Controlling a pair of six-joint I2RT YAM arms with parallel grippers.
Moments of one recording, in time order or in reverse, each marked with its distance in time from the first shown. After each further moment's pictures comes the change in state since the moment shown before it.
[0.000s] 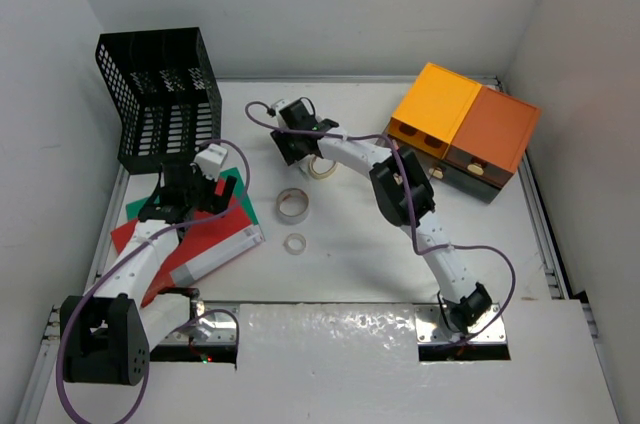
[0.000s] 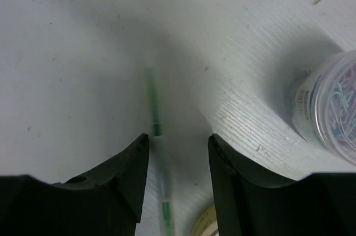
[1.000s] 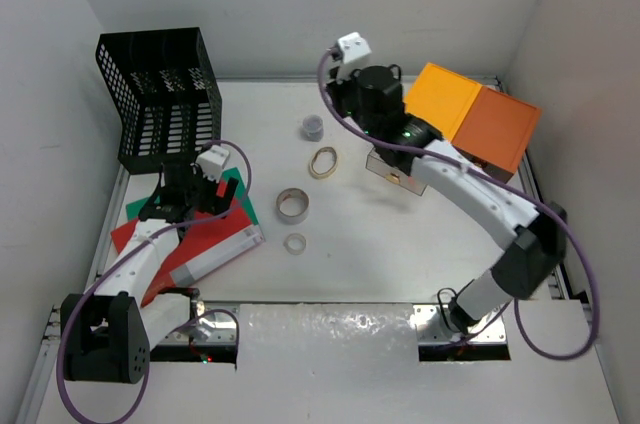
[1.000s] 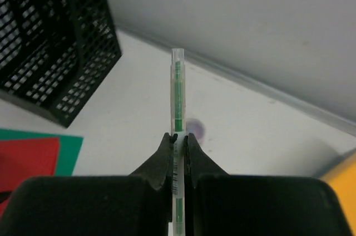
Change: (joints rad) left arm 0.003 0.010 0.000 -0.005 0.032 0.009; right arm -0.002 -0.873 -0.552 0.333 0.146 -0.014
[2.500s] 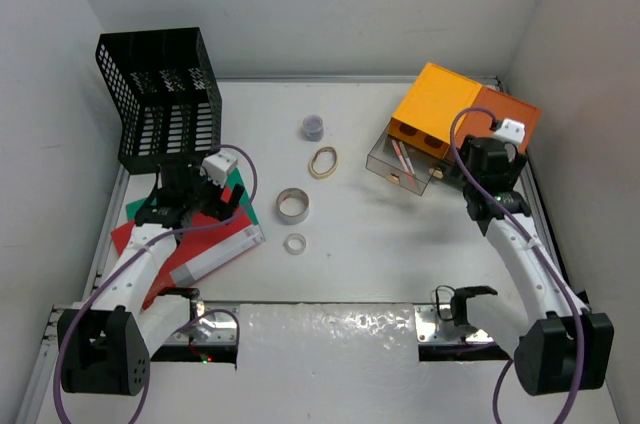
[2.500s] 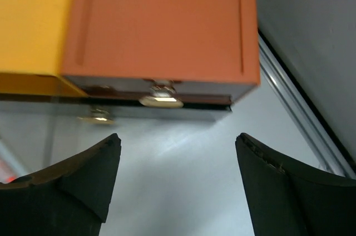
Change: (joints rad) left arm 0.001 -0.062 0.015 -0.086 0.220 0.075; right arm -0.613 -0.655 -0.799 -0.178 0.360 0.229
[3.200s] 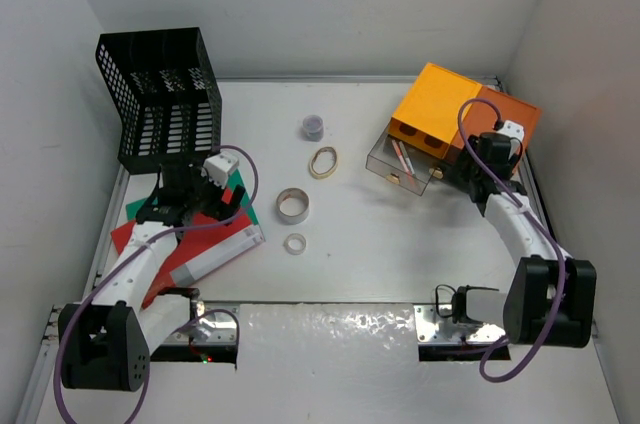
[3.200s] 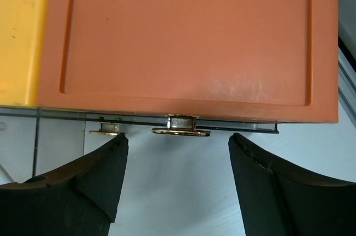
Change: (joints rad) left arm 0.000 0.016 0.000 -0.004 0.014 0.006; right arm -0.168 0.233 -0.046 0.151 -0.245 0.079
